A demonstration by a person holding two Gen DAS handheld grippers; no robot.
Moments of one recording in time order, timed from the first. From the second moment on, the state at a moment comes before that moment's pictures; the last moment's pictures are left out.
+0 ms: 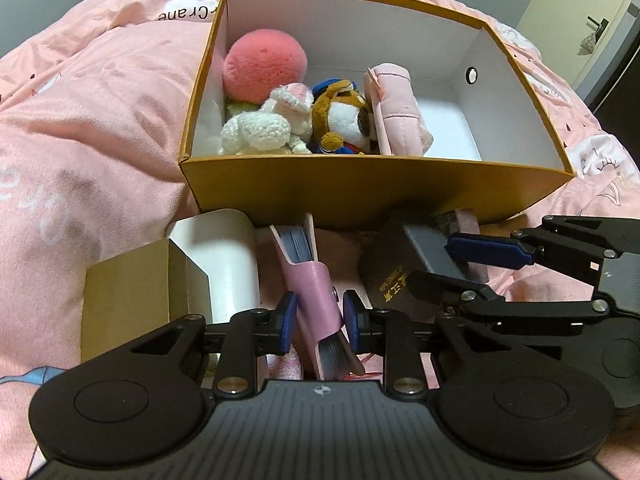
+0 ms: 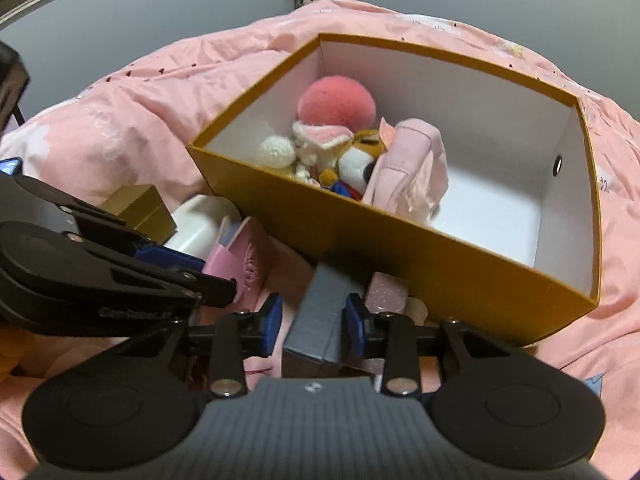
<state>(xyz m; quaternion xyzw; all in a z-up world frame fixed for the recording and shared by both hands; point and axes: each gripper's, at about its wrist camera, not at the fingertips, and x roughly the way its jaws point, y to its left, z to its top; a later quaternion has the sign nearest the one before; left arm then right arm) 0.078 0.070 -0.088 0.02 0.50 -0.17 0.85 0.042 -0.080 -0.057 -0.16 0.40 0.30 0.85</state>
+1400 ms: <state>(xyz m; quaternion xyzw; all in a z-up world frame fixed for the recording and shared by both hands) 0.082 0.078 -0.091 0.00 0.51 -0.17 0.84 0.058 -0.096 -0.061 -0.07 0.41 0.29 0.86</state>
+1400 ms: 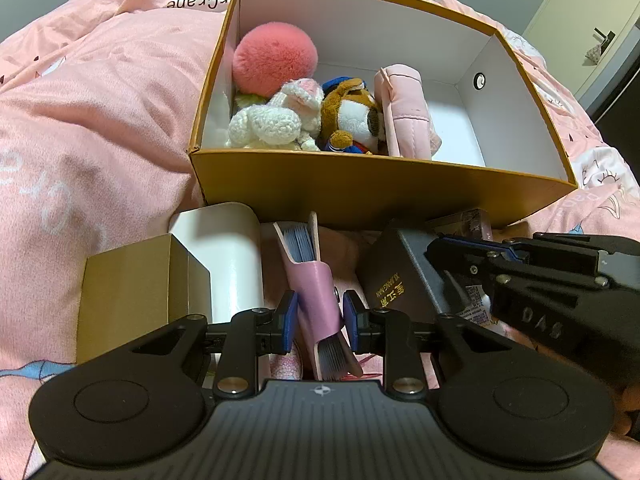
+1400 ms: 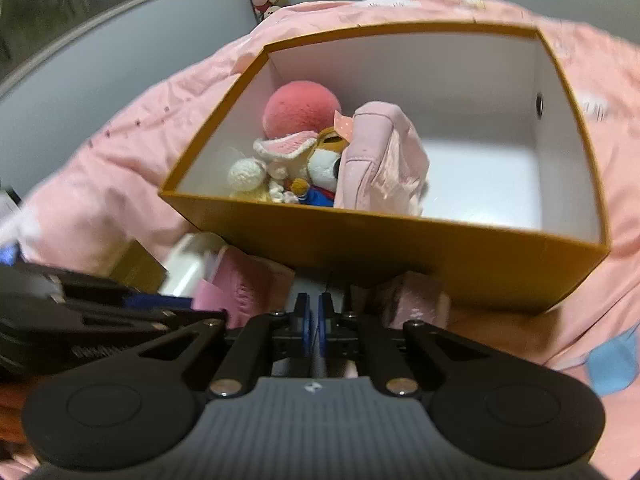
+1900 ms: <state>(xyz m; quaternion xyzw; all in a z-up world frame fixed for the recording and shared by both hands) 0.081 0.078 -0.091 0.00 0.51 -0.17 0.84 0.055 -0.095 -0.060 -0.08 0.41 0.29 0.86</state>
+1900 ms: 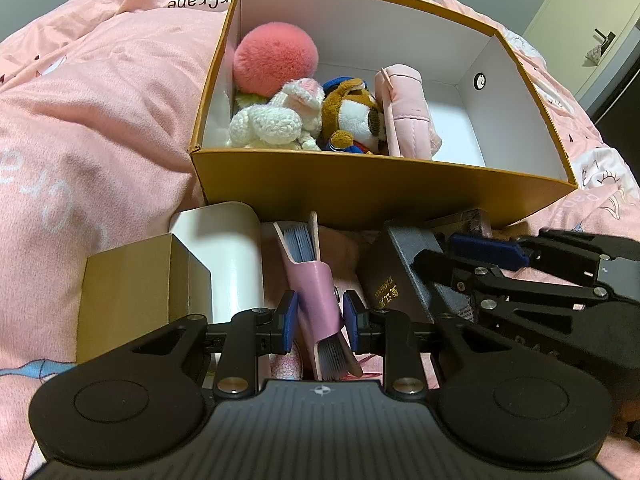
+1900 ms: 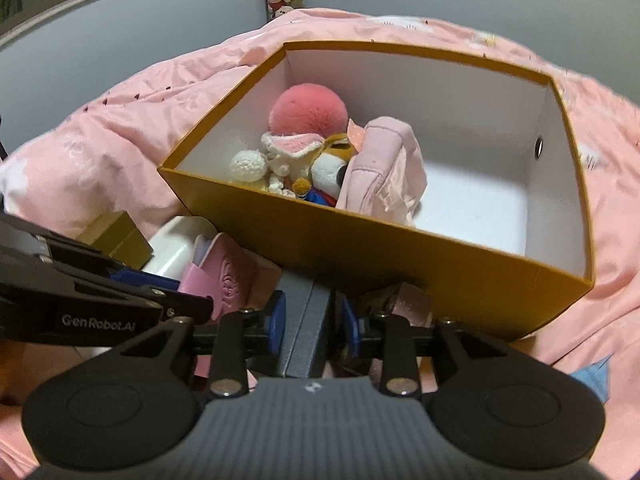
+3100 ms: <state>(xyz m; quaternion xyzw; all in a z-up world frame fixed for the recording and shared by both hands) 0.078 0.075 -0.095 0.01 0.52 -0.16 0.84 0.065 -0.097 -0.064 -0.07 0.47 0.29 0.83</state>
